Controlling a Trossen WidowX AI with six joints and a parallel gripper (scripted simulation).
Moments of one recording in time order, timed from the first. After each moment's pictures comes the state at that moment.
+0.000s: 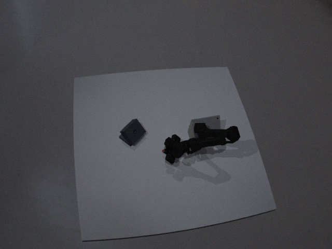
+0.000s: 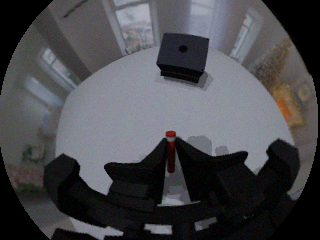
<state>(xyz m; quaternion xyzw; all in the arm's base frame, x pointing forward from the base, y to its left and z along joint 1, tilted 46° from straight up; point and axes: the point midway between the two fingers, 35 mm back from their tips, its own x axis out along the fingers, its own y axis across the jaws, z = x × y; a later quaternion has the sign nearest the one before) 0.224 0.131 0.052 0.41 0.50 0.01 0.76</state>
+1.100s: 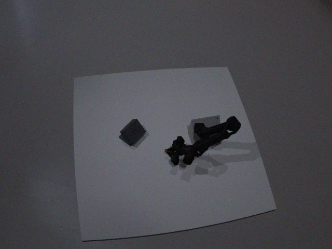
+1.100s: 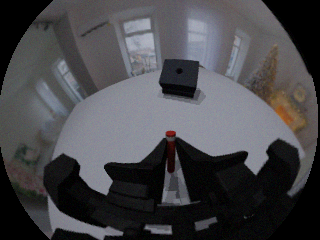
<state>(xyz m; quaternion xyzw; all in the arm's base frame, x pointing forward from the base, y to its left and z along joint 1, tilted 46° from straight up) 0.204 0.131 0.063 0.41 0.38 -0.05 0.83</state>
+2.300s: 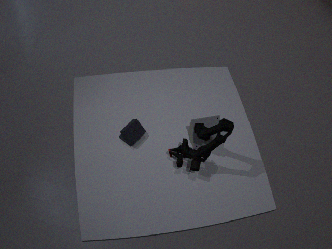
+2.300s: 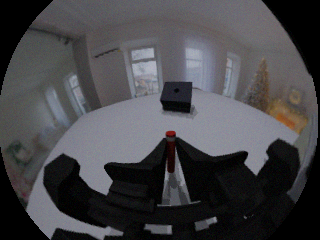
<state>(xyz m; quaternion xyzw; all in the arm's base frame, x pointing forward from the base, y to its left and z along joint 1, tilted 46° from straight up) 0.181 0.136 0.068 0.39 0.25 -0.12 0.88</state>
